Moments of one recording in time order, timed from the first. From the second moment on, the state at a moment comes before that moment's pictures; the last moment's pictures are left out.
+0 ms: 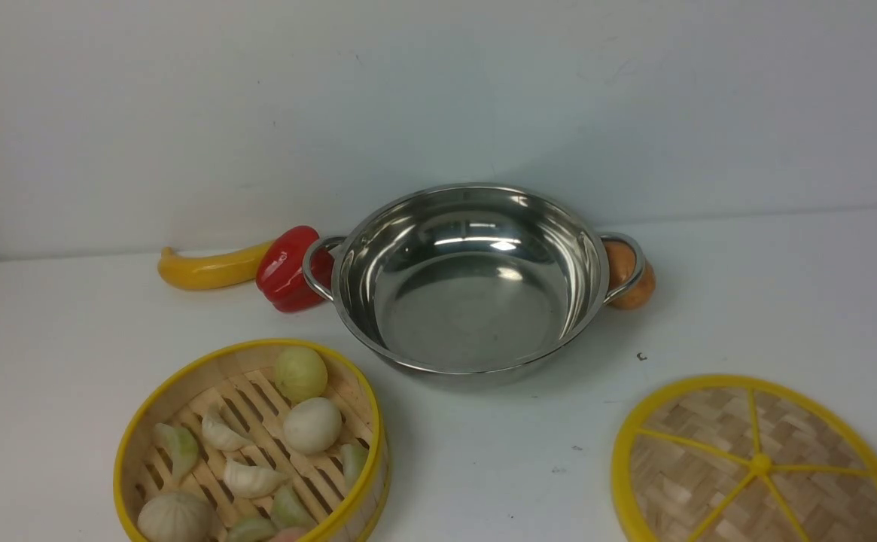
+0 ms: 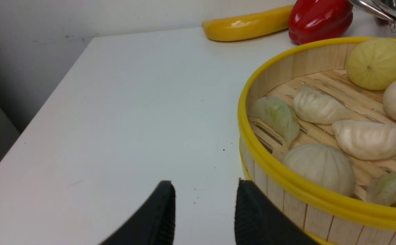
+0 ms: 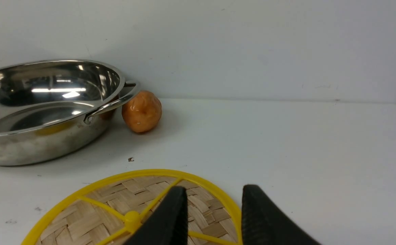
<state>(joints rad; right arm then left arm) 0.10 0.00 0.01 -0.10 0.34 0.13 0.14 0.00 0.01 0.06 0.37 0.03</state>
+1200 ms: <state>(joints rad) 0.10 0.00 0.01 -0.10 0.34 0.13 0.14 0.00 -0.07 -0.54 0.24 -0.05</state>
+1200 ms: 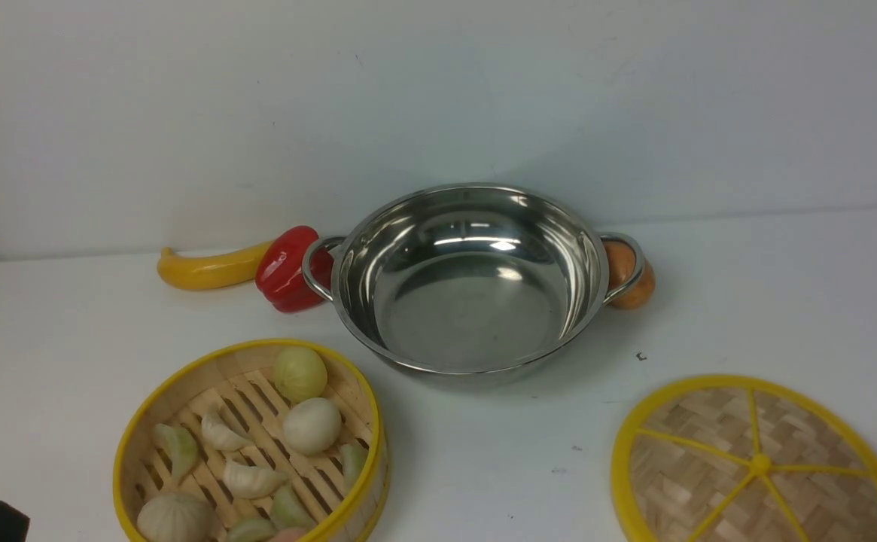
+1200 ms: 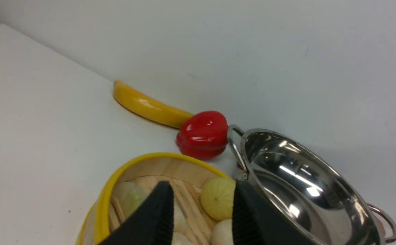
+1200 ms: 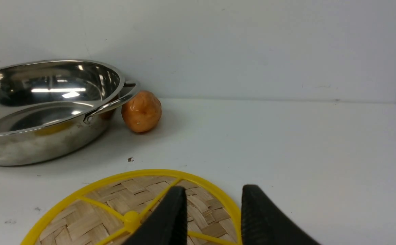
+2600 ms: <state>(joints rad) 0.10 0.00 0.01 -0.10 0.34 0.13 0.14 1.53 -1.02 -0.12 0.99 0.13</state>
